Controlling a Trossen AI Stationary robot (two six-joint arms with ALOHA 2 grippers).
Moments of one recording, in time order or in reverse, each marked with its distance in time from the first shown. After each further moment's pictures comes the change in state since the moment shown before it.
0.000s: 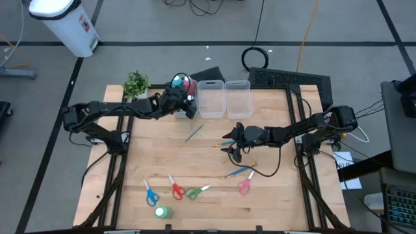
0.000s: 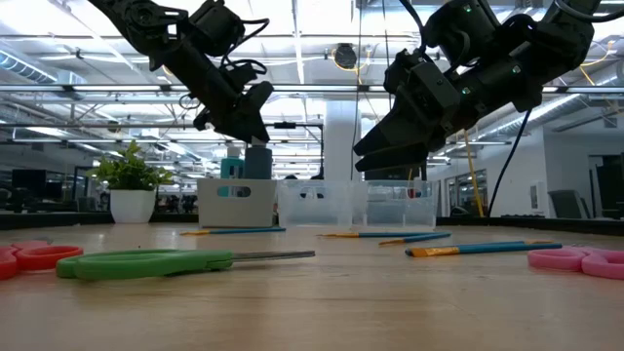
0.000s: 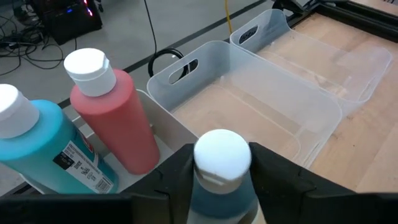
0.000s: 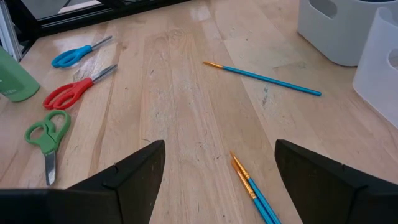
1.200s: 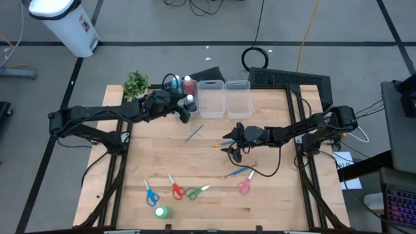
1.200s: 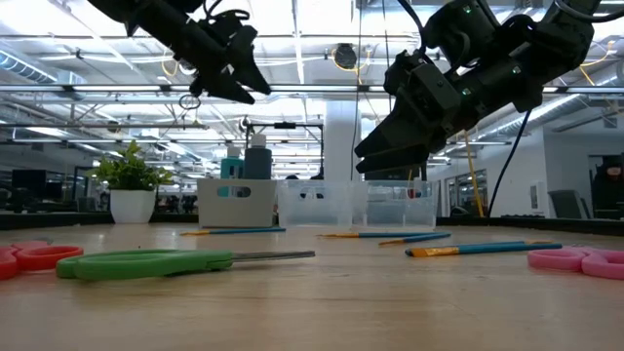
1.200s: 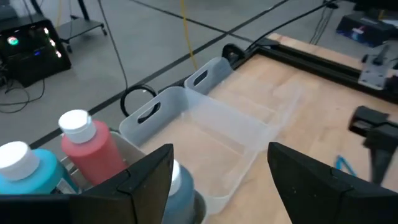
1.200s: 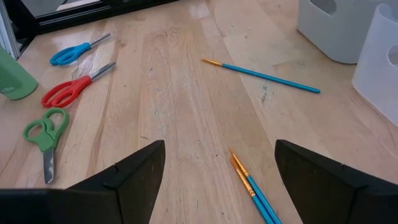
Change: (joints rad) left arm -0.100 -0.201 0.001 -0.046 0.027 0.055; right arm 0.000 0.000 0.000 -0.008 0.002 0.000
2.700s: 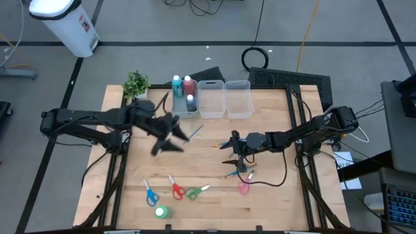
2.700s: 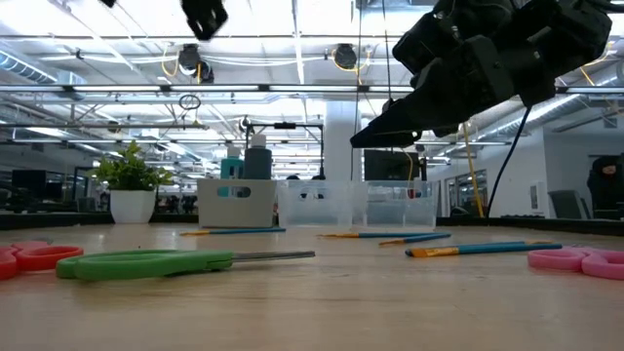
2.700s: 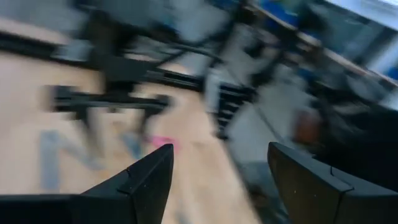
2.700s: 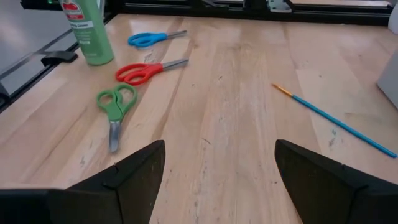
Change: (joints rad) left arm -0.235 -0.176 0.000 -0.028 0.859 -0.101; right arm 0.104 0.000 0.000 0.076 -0.104 -0.228
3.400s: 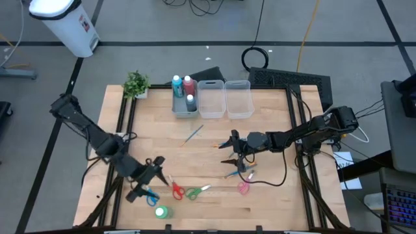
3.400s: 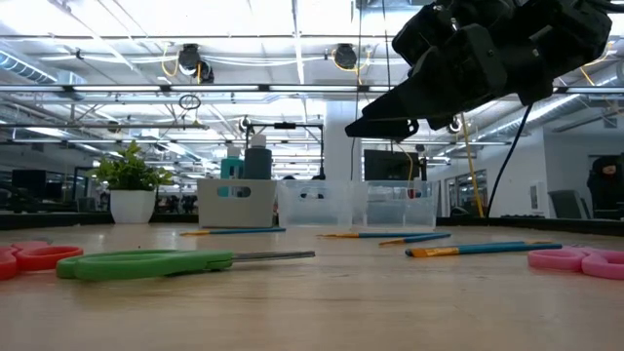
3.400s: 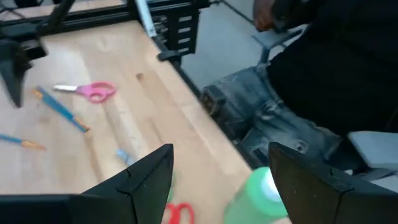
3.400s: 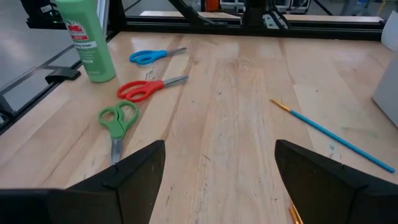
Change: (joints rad) left arm -0.729 0.027 0.018 -0.215 -0.577 0.126; right arm 0.000 0.000 0.000 0.055 0.002 0.007
